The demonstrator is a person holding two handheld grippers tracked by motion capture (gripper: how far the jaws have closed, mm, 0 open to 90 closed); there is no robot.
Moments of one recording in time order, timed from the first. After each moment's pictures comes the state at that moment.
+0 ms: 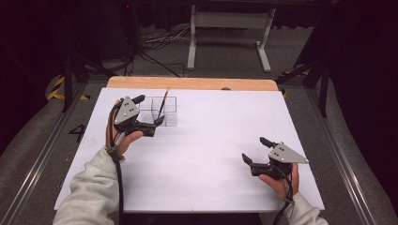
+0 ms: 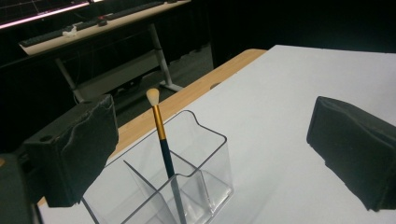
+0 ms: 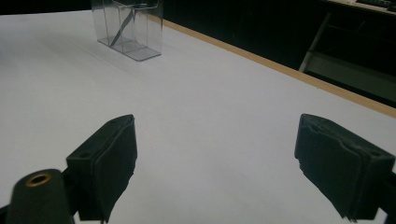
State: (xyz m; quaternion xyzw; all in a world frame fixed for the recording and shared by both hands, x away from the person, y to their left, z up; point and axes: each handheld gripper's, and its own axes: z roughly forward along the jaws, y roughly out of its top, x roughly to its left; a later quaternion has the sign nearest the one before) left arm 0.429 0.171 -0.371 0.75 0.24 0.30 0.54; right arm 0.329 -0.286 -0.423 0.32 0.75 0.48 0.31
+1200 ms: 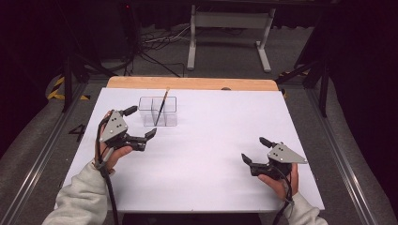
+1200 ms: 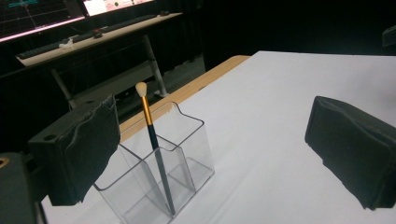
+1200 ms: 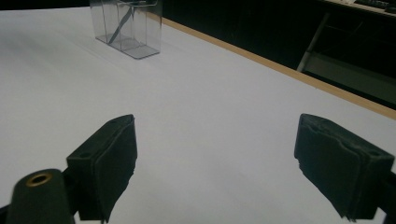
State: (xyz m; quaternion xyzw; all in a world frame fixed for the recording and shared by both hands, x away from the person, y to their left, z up) left arm 0.388 0.191 -0.379 0.74 0.22 0.30 0.56; right arm 0.329 -0.284 -0.423 0.31 0.76 0.48 0.32
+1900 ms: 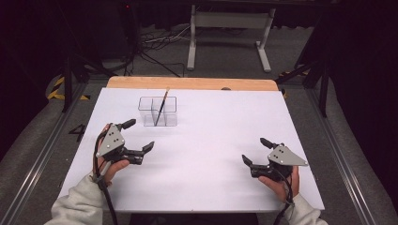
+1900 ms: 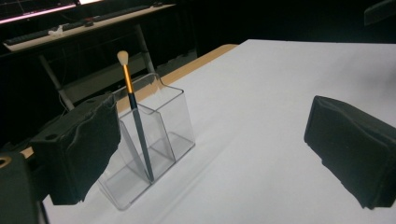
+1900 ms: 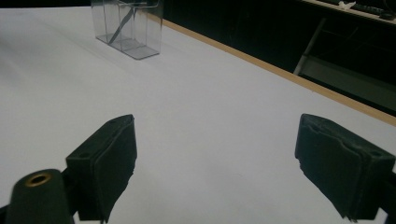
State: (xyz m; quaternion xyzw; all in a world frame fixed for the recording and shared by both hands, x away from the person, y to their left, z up) left arm 0.366 0.200 -0.408 0.75 0.22 0.28 0.56; right arm 0.324 -0.284 -0.422 0.31 0.75 0.48 0.33
